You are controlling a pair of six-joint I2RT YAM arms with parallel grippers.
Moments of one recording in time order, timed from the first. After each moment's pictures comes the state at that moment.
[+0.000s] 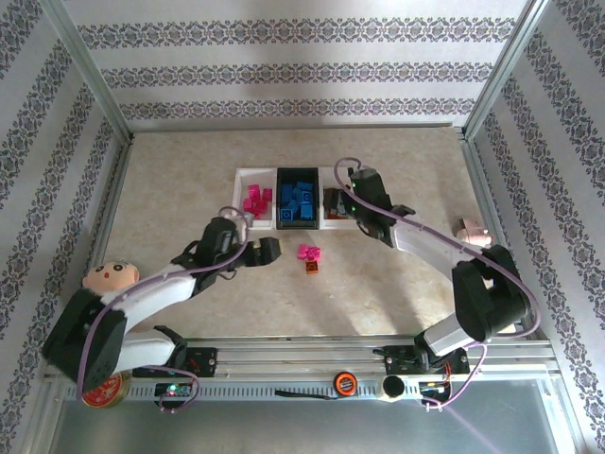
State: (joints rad) left arm -0.52 1.27 0.55 0.08 0.27 -0.64; right arm 0.47 1.50 0.92 -0.09 0.01 0.51
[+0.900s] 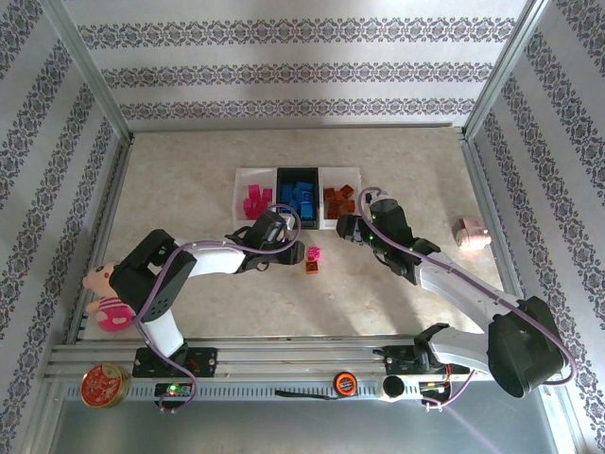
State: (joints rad) left arm -0.65 1.73 0.80 0.08 0.14 -0.53; right arm 0.48 1.18 0.65 -0.10 0.00 0.55
